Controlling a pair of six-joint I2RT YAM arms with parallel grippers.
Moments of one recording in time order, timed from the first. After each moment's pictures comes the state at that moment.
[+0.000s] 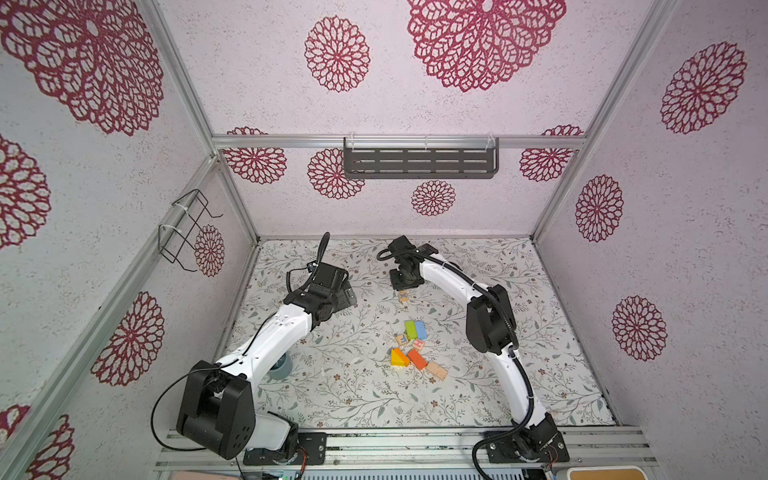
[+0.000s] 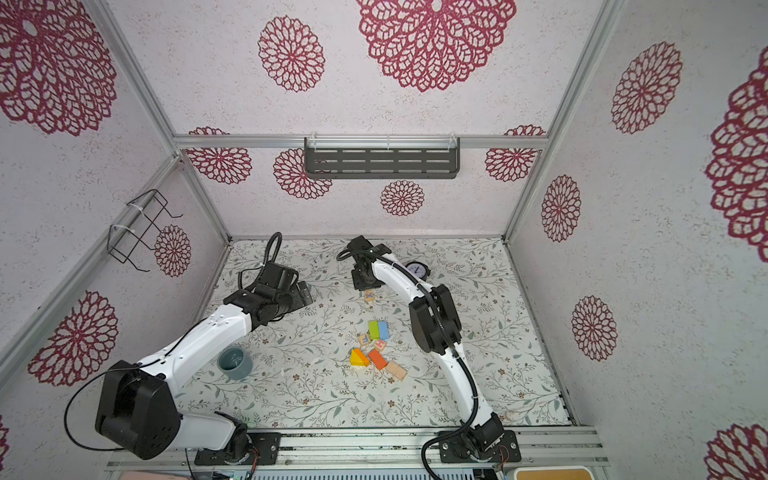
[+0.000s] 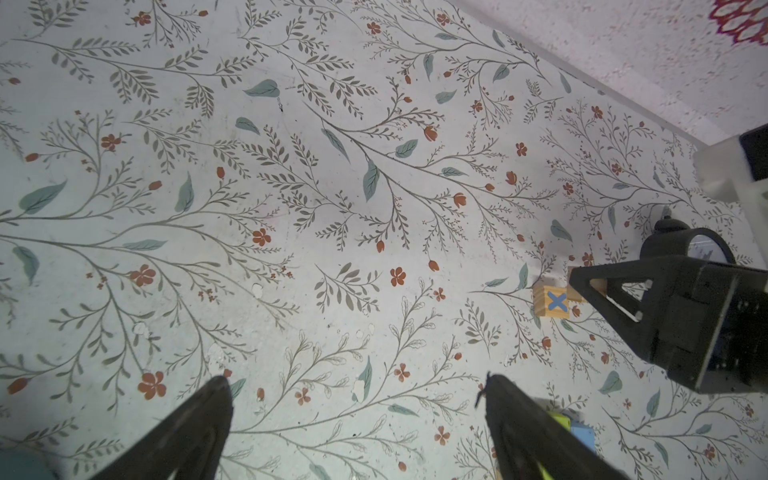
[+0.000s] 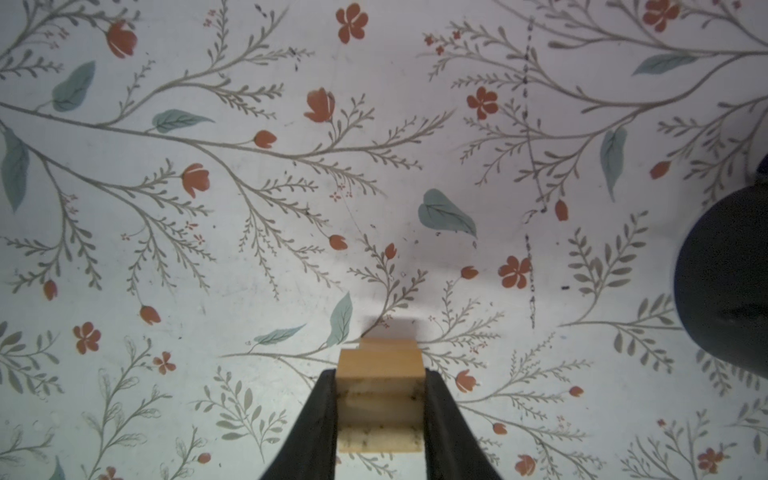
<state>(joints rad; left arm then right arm) -0.39 1.42 1.05 -0.56 -0.27 -0.72 0.62 2.41 2.22 -0.97 0.10 0.33</state>
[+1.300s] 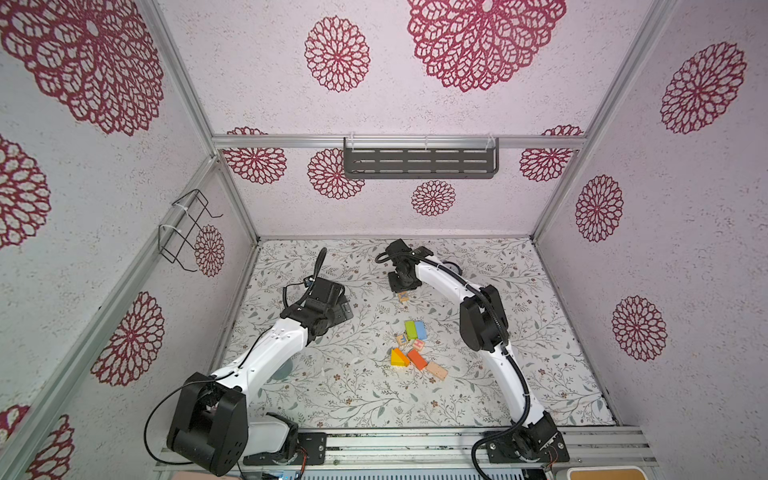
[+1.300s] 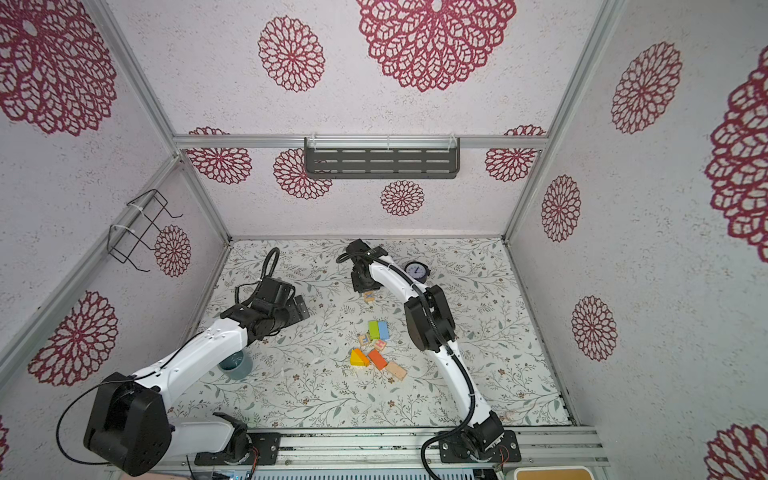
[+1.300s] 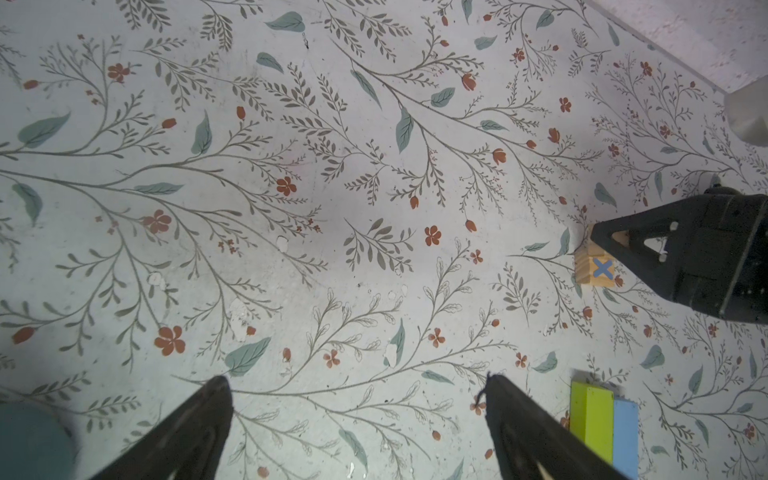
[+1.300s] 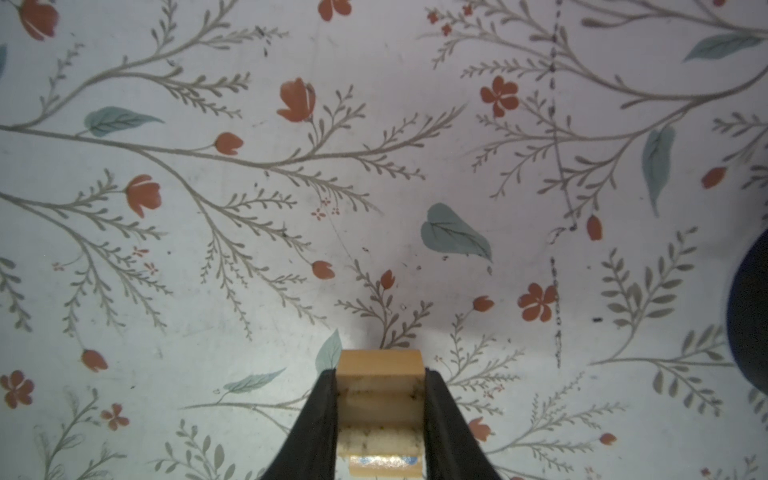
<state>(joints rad) -0.39 1.34 0.90 -0.53 -0.25 -0.74 0.63 2.50 2.29 -0.99 0.11 0.34</state>
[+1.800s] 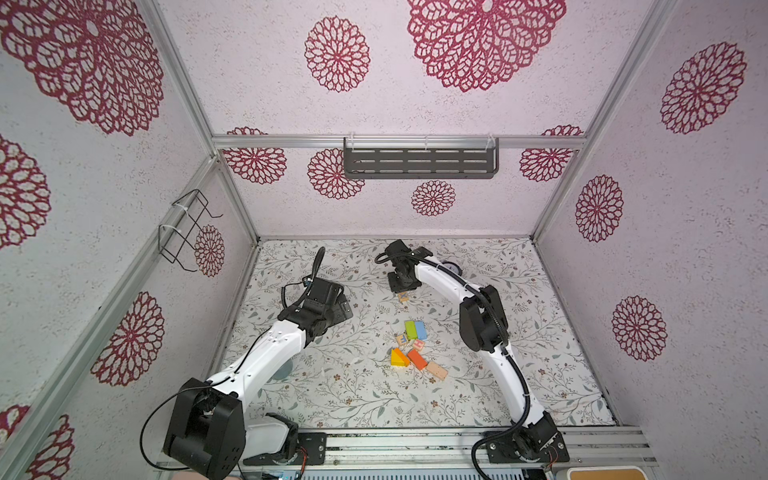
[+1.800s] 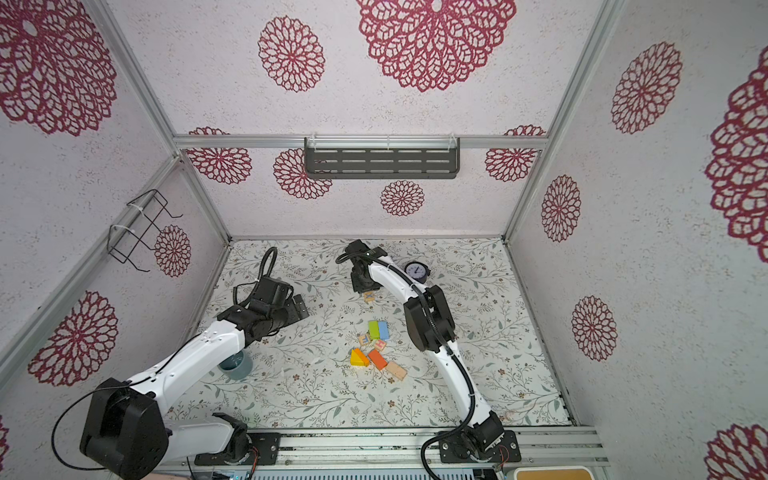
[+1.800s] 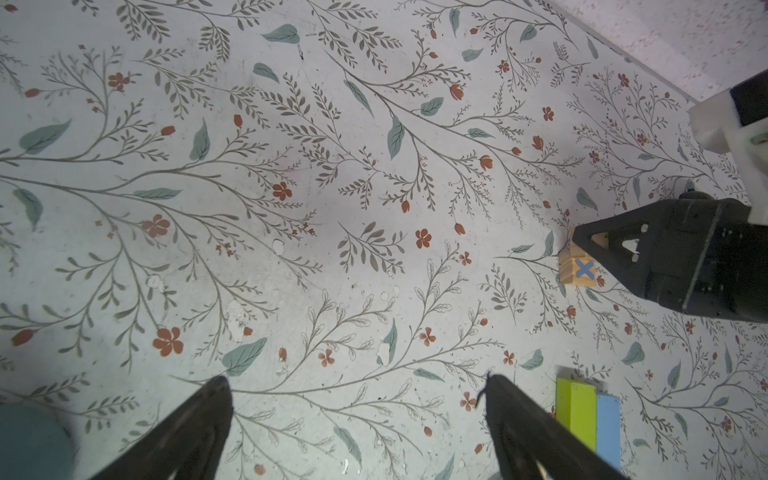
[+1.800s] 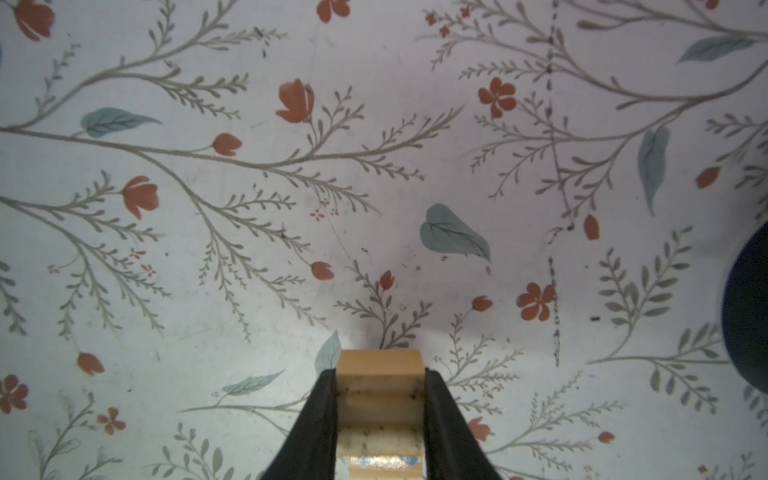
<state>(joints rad) -0.39 1.31 0.90 -0.52 -0.24 -0.74 0.64 2.49 2.28 -0.98 0.13 0.34</state>
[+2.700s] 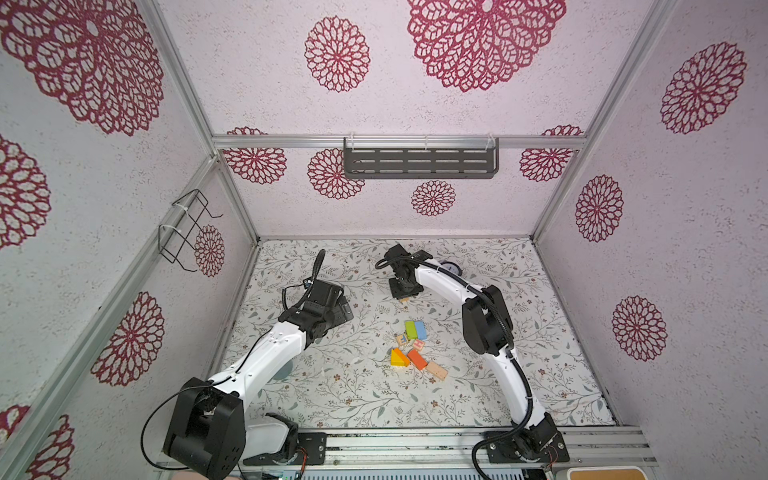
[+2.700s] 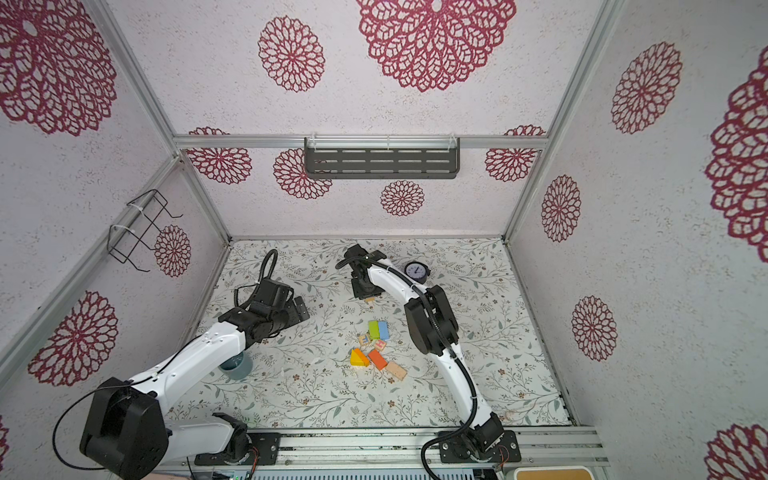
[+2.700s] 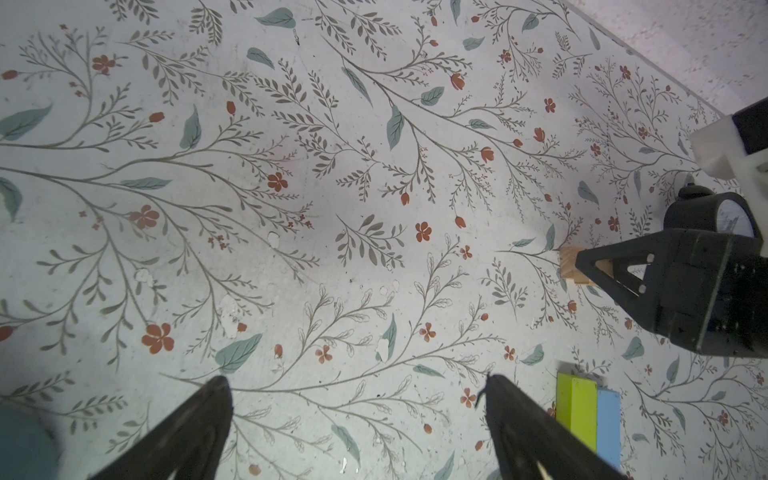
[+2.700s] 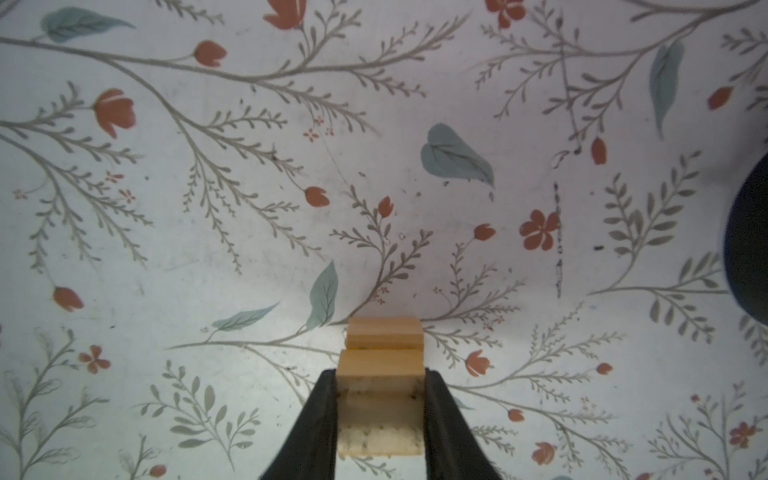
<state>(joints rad) -0.39 1.31 0.87 -0.50 -0.23 -0.75 0.65 2.42 2.16 -0.99 0.14 0.36</state>
